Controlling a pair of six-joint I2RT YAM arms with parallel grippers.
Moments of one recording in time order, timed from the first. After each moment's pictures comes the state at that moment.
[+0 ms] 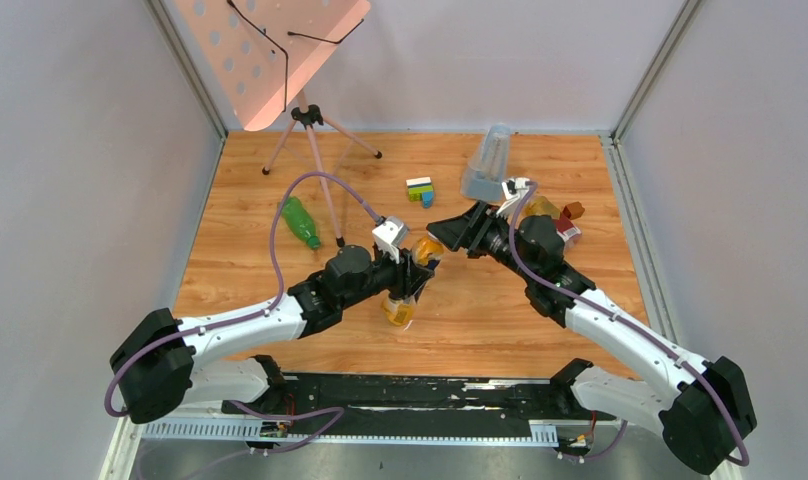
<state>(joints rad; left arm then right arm) -0.94 1.18 0.60 0.35 0.00 -0.38 0.62 1.03 0.68 0.26 -0.17 0.86</state>
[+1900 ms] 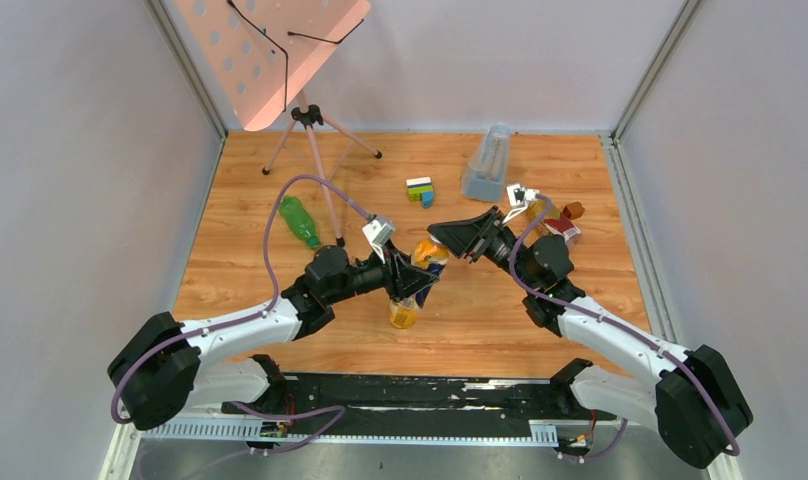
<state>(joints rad) -0.84 1.17 0.51 0.63 0.32 -0.49 0.62 1.07 0.51 0.76 -0.30 0.90</state>
